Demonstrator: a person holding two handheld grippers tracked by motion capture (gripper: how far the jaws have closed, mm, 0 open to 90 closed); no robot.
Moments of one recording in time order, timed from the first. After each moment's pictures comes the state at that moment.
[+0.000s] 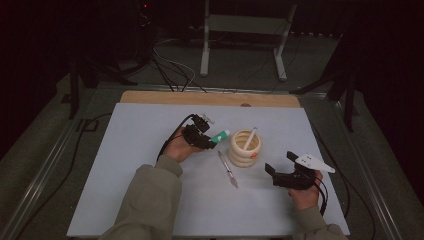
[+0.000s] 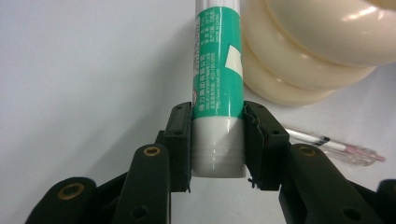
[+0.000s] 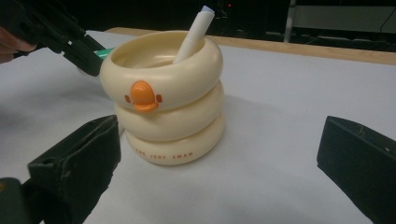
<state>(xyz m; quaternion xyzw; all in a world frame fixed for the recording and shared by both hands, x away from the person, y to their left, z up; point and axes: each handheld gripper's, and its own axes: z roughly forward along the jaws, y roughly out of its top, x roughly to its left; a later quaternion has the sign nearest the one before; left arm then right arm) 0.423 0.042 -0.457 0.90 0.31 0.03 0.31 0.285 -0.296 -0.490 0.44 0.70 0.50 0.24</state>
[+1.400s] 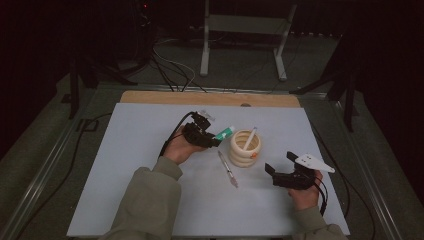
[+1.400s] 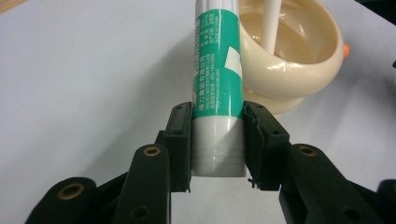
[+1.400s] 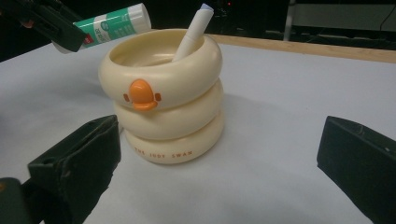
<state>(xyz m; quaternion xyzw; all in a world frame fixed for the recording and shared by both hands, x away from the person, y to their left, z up) 0.408 0.039 -0.431 0.88 0.31 0.01 0.36 0.286 -0.296 -0.490 0.45 0.70 0.50 0.24</state>
